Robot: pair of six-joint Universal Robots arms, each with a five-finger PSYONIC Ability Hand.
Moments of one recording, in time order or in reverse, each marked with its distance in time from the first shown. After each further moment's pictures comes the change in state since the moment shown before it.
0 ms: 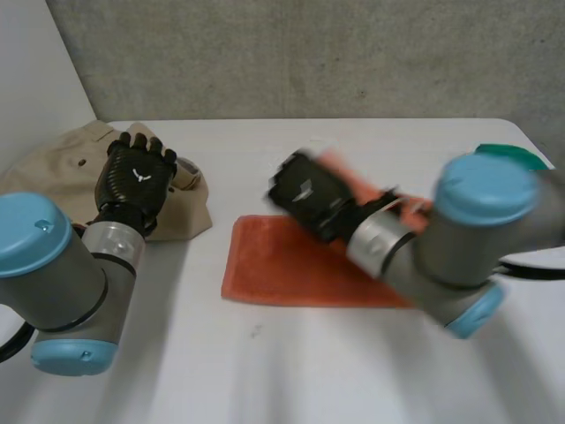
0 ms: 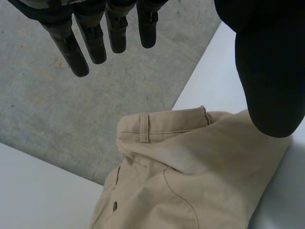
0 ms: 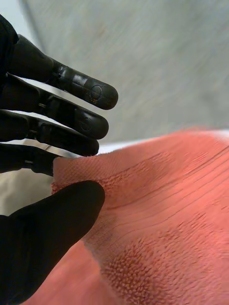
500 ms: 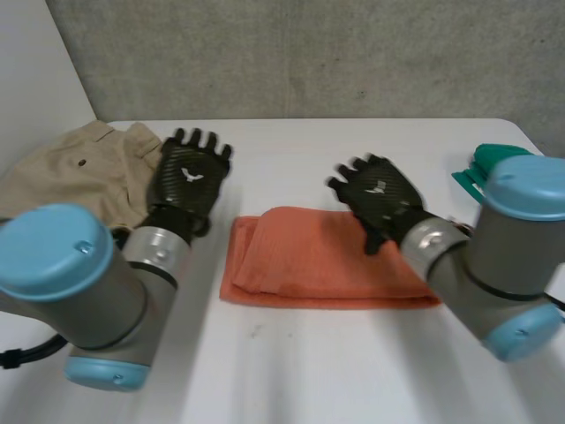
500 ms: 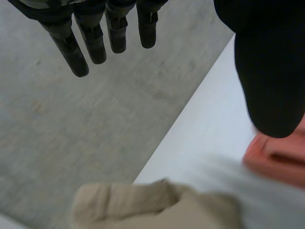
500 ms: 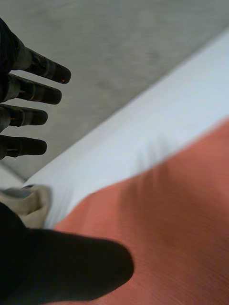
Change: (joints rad) left arm -0.169 -0.027 0.064 -0.002 0.011 -0.132; right arm -0.123 -0.139 0.169 0.095 0.251 0.390; left_hand 0.000 0.000 0.000 0.000 0.000; right_hand -0.779 -0.956 -0.979 -0.965 -0.925
